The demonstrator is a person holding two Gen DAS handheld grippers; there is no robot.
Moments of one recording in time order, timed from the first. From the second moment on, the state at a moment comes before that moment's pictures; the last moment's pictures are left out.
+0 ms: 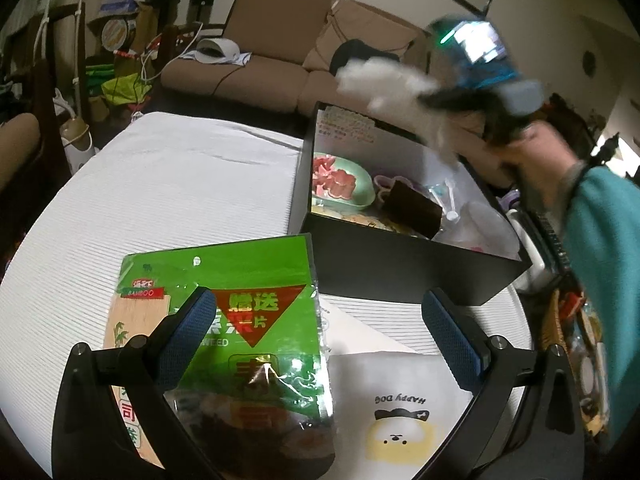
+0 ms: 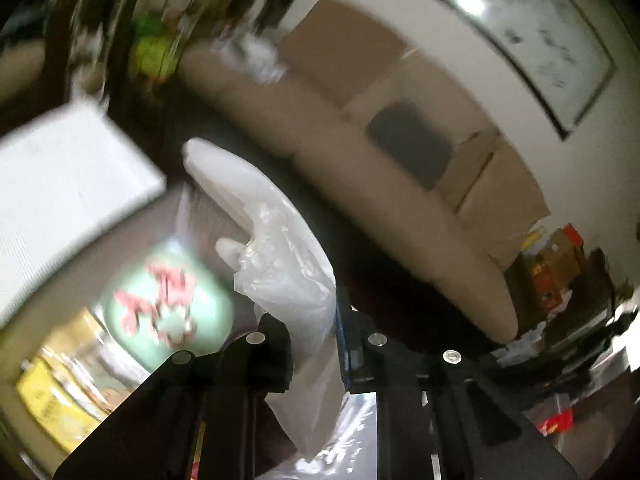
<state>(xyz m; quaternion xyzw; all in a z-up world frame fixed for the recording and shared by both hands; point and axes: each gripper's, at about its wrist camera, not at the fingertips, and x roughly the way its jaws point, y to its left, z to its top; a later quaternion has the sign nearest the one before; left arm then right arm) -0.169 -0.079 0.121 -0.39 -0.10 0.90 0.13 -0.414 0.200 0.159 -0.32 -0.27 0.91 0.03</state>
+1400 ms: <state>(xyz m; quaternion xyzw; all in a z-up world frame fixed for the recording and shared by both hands) -0.144 -0.050 0.134 -0.42 -0.04 0.89 0.16 -0.054 0.169 0.109 -0.35 -0.01 0.92 -0.19</state>
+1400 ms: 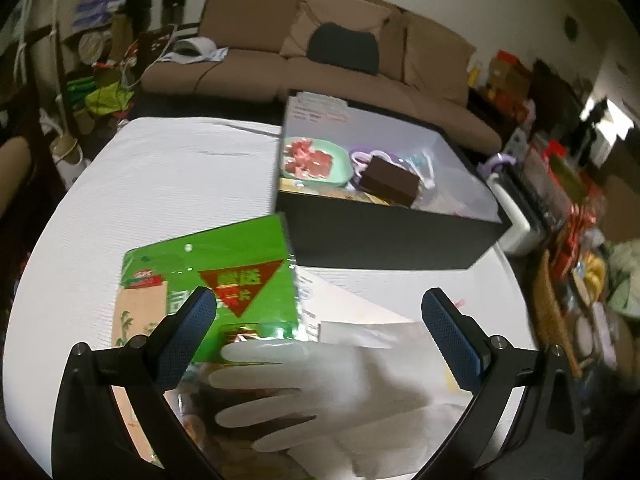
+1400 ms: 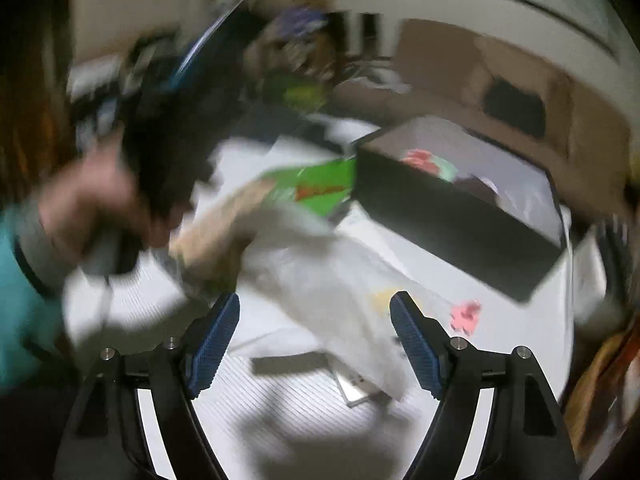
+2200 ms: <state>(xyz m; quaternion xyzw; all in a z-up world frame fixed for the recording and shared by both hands) -0.137 0.015 0.117 -0.41 0.02 0.89 0.20 -0.178 0.253 -0.014 -0.41 0.02 0.91 -0.04</state>
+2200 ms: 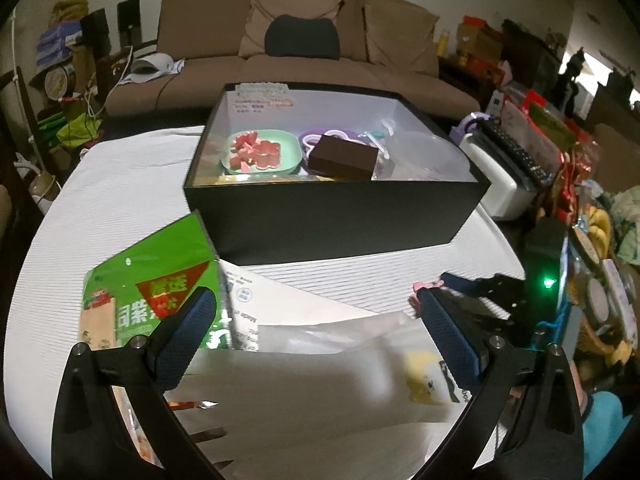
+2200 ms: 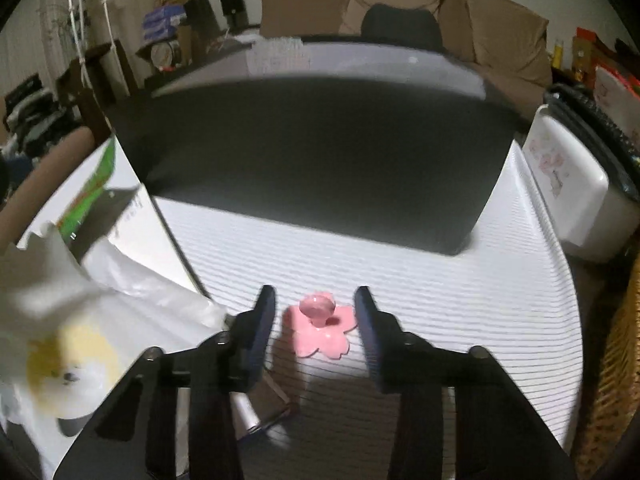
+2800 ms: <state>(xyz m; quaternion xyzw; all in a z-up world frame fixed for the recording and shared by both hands) -0.137 0.001 0.129 -0.39 0.00 0.90 0.21 -0.173 0.236 0.115 -0.35 0.00 0.93 -0.13</state>
